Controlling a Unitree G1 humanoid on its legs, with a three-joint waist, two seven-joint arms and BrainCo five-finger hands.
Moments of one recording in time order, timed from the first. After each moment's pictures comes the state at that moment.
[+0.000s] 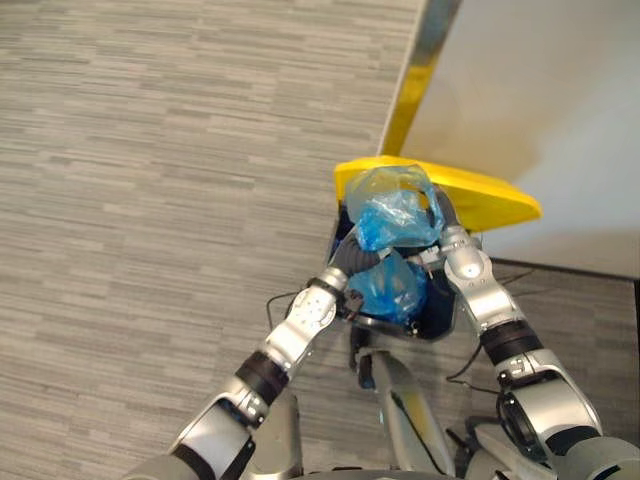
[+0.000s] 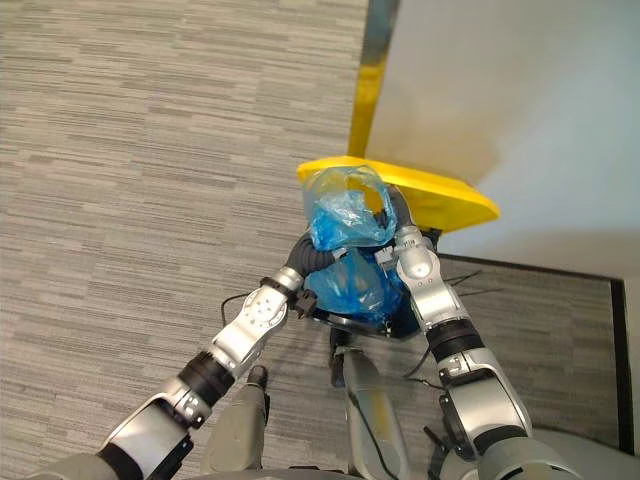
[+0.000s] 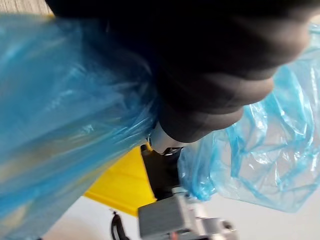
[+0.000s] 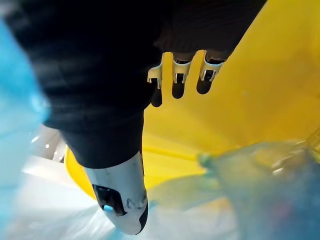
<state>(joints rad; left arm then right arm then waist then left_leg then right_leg) -0.57 0.08 -0.56 0.49 -0.09 -0.26 0.12 -0.64 -0.33 0.22 0.47 -0.05 -0.15 -0.11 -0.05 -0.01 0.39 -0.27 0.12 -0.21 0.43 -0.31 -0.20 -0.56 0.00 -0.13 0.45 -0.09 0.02</state>
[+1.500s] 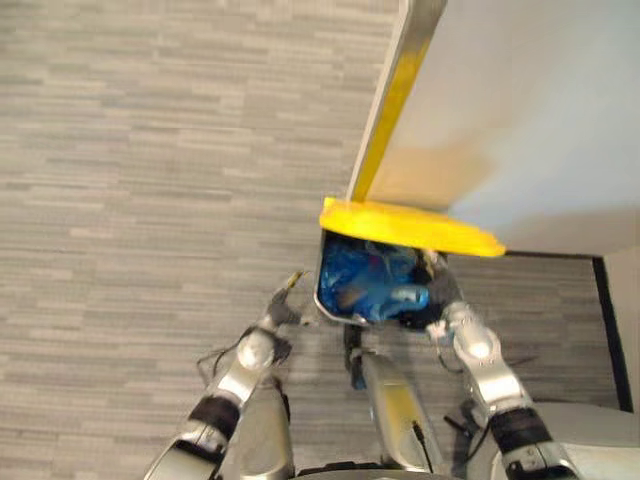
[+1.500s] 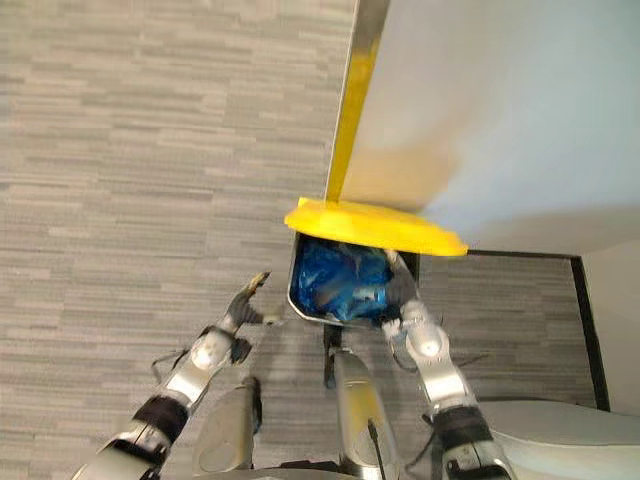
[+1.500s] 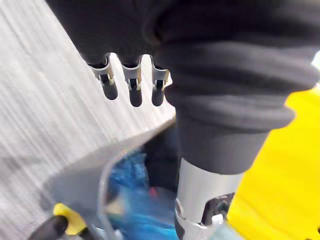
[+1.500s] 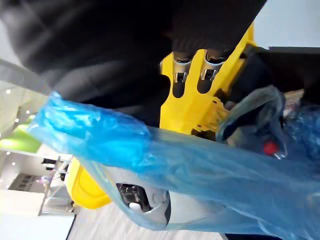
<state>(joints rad) -0.11 0.27 -0.20 0.63 0.19 -0.17 0.04 -0.11 -0.26 0.10 0.36 -0.17 -0.17 0.02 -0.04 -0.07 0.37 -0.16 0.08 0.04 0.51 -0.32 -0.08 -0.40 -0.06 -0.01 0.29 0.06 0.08</state>
